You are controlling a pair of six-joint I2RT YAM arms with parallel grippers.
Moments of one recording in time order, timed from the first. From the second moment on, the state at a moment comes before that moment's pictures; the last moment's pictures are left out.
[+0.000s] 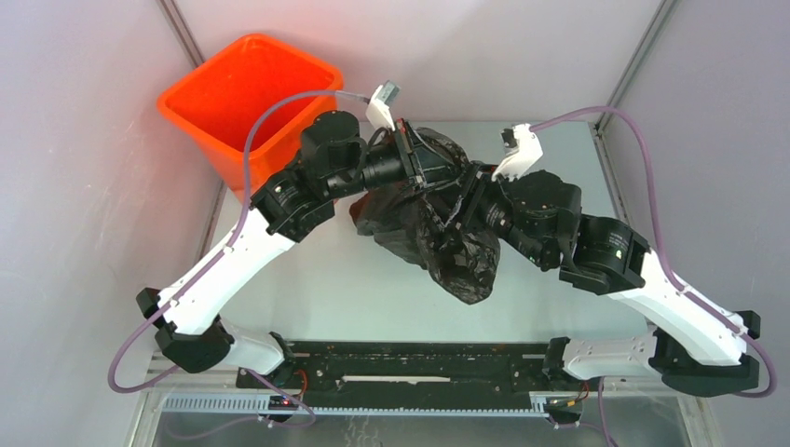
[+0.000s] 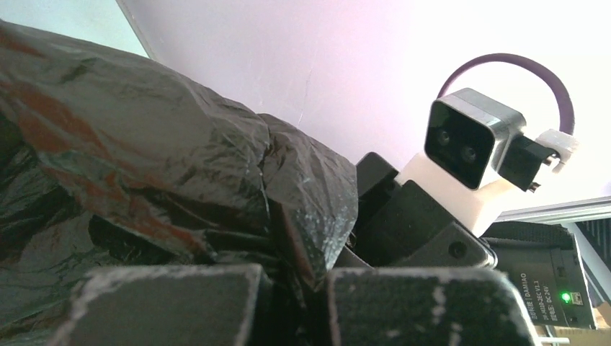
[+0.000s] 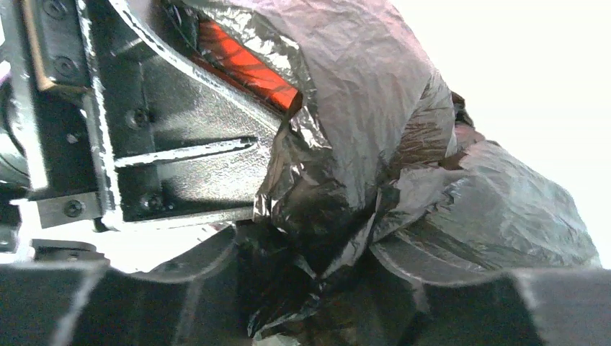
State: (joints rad) left arm -0.88 1.39 1.75 -0.45 0.29 -1.07; right arm 1.13 1.14 1.62 -0.72 0.47 0.72
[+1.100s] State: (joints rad) left arm -0.56 1.23 2.11 -1.10 -0.42 -0.43; right arm 0.71 0.85 1.57 -0.92 0.25 0.68
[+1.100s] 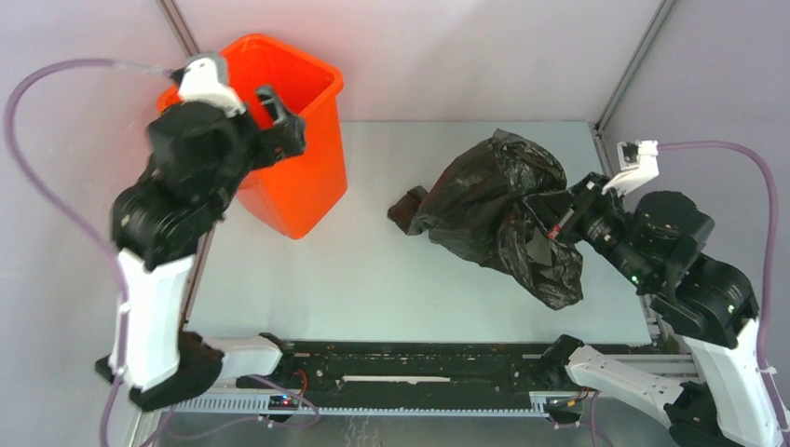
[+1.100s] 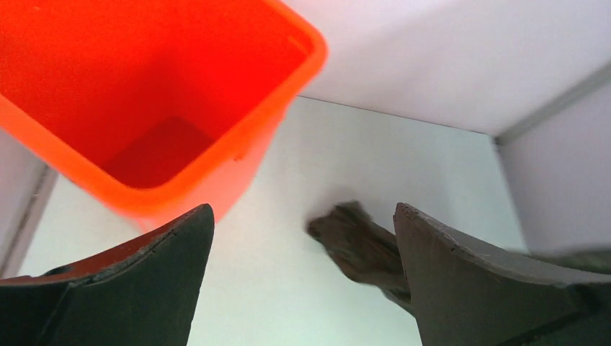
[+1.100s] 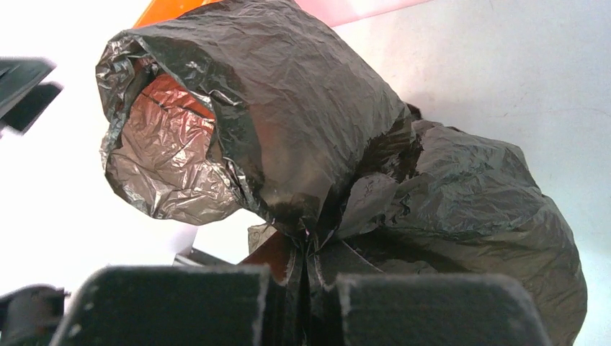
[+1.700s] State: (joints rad) left arm -0.34 1.74 2.22 -1.02 -0.46 -0.17; right arm 0.71 0.77 1.58 -1.03 0.21 0.63
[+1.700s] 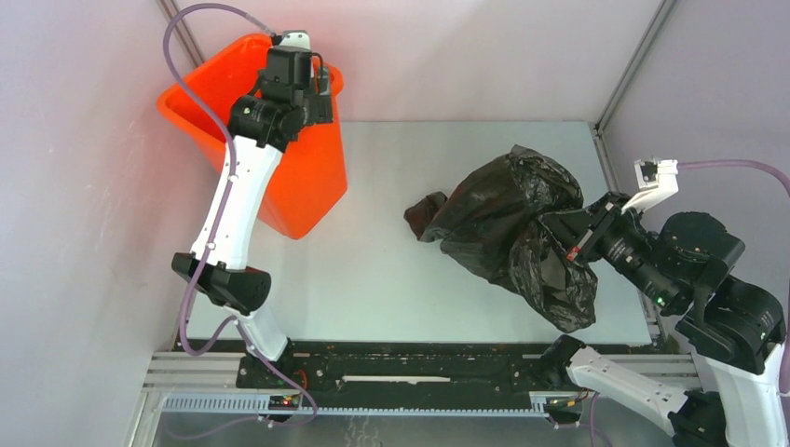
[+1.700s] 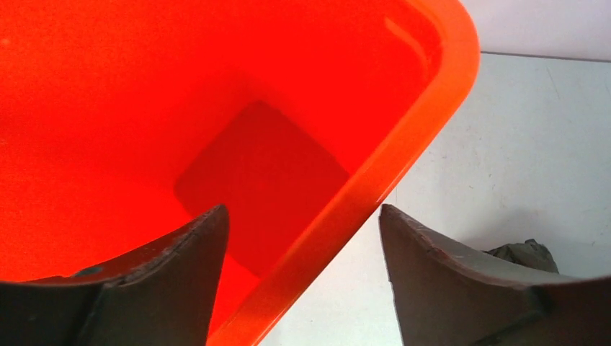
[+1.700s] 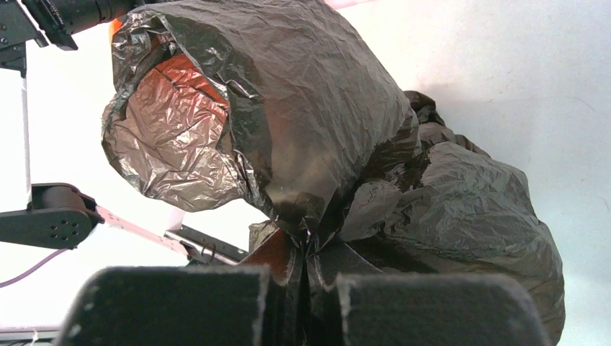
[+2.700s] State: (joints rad) left arm -0.43 1.69 2.17 -0.99 0.01 -0.38; right arm 0.69 0.84 1.84 -0.98 0.26 0.47
